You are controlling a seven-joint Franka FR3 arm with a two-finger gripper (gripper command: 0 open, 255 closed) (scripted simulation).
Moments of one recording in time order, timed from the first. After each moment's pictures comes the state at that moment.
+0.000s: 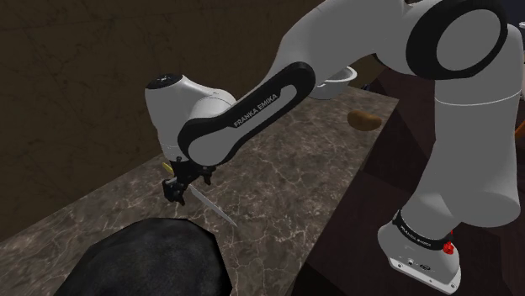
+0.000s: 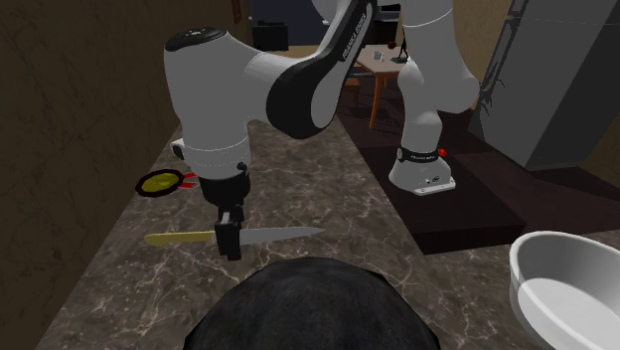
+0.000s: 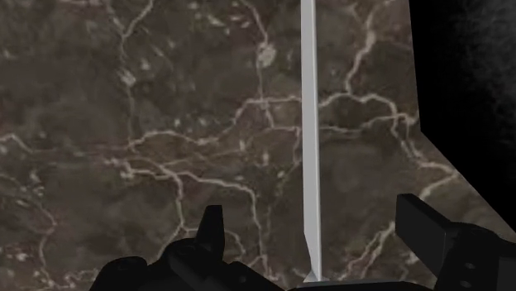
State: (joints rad) arm 0.26 0.44 0.39 -1.78 -0.22 2.20 0.70
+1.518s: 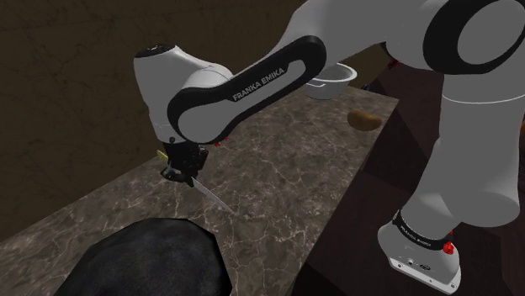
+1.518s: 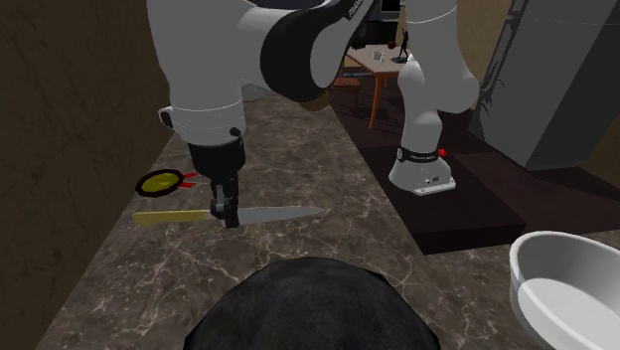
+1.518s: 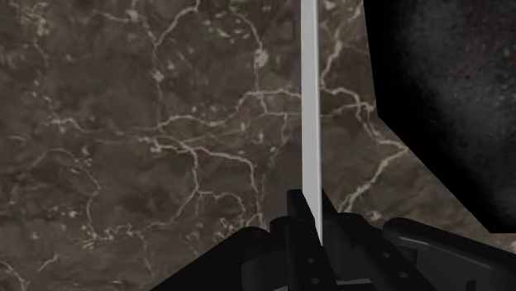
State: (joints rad) arm 0.25 0.38 0.41 -1.72 -0.19 2.08 0.68
